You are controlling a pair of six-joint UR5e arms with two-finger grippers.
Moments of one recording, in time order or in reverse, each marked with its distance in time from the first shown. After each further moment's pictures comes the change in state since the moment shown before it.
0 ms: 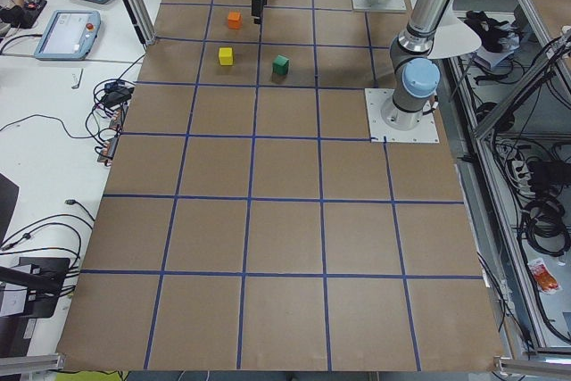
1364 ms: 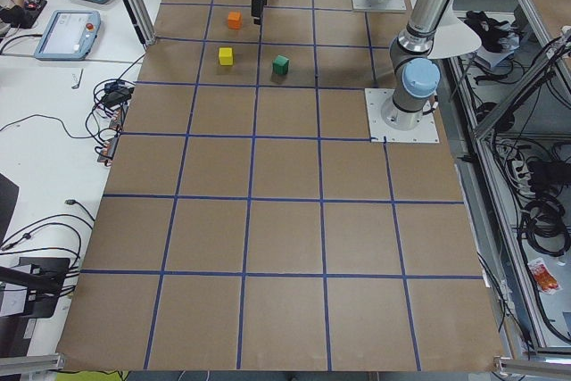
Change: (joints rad) left arm 0.000 -0.003 -0.001 0.000 0.001 0.000; right arm 0.003 -0.007 0.013 -0.003 -0.003 0.008
